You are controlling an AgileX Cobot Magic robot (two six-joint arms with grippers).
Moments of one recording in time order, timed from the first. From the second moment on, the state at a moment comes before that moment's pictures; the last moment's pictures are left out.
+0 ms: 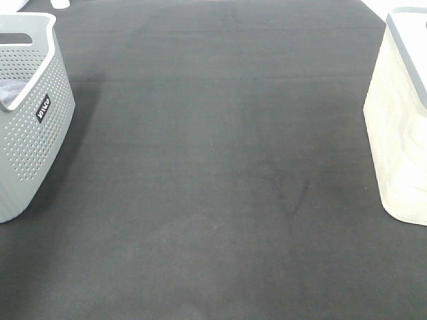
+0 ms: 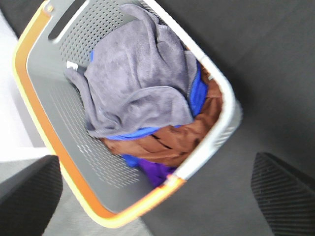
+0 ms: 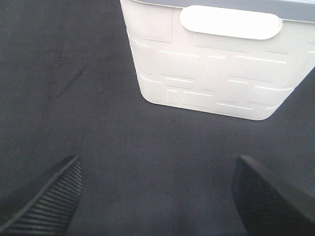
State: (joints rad) left arm 0.01 1.10 -1.36 0.02 1.21 0.81; right arm 0.01 0.00 -0.46 0.00 1.11 0.05
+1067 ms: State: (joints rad) left arm 0.05 1.83 -1.45 0.43 0.84 1.13; right arm 0.01 0.00 -0.46 0.00 1.11 0.05
